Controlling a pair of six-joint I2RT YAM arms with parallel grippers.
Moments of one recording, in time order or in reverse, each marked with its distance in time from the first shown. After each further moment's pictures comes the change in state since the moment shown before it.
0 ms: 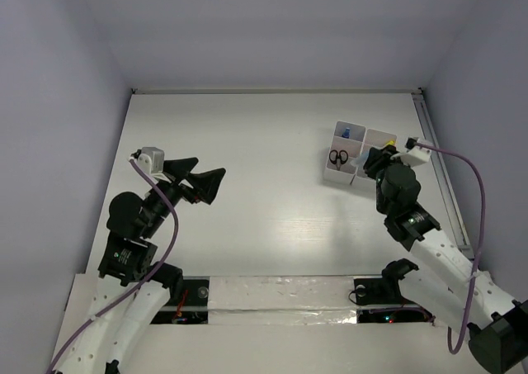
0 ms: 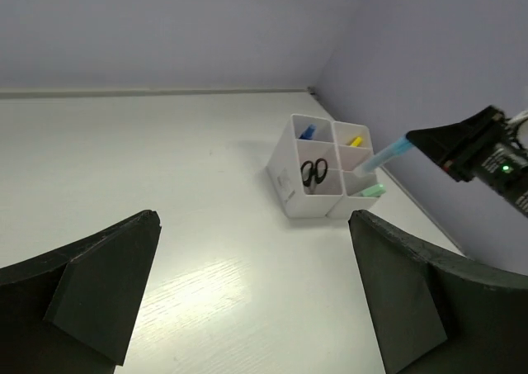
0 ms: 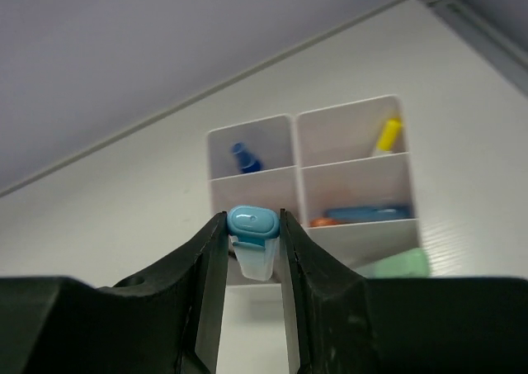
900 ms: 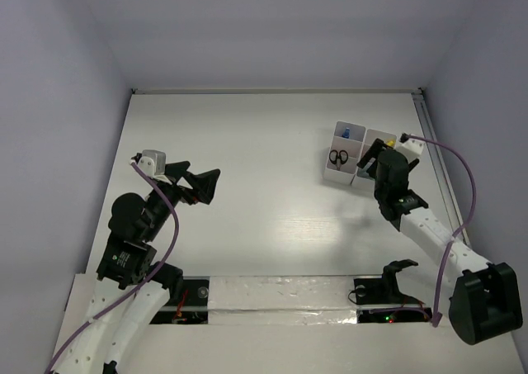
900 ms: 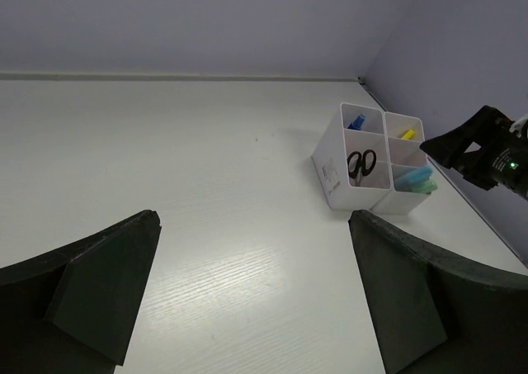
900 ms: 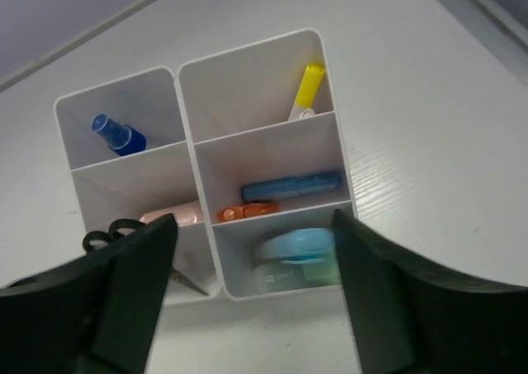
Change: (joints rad) left arm -0.030 -0.025 0.000 -0.120 -0.160 0.096; right arm -0.218 0.259 -0.016 0.004 -0.055 0.022
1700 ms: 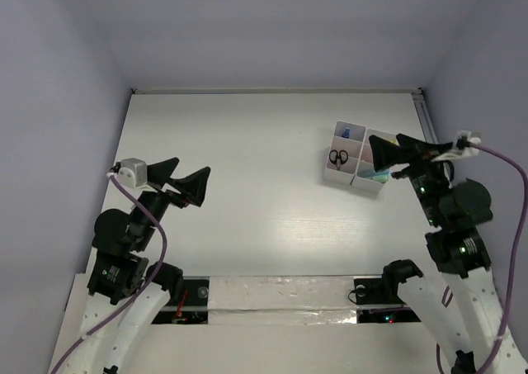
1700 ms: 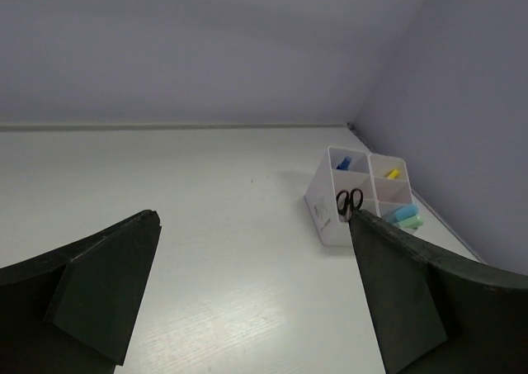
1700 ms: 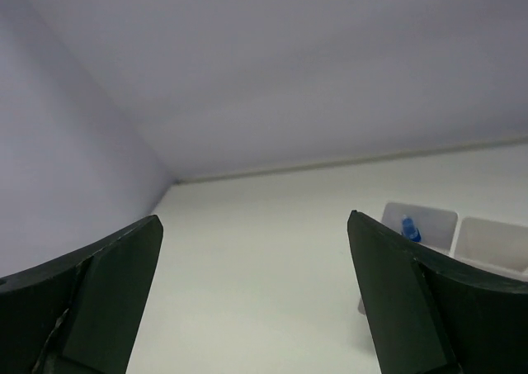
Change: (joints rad) left arm 0.000 -0.082 0.024 0.014 -0.028 -0.002; right arm -0.003 -0.474 0.293 -0.218 -0.618 -0.011
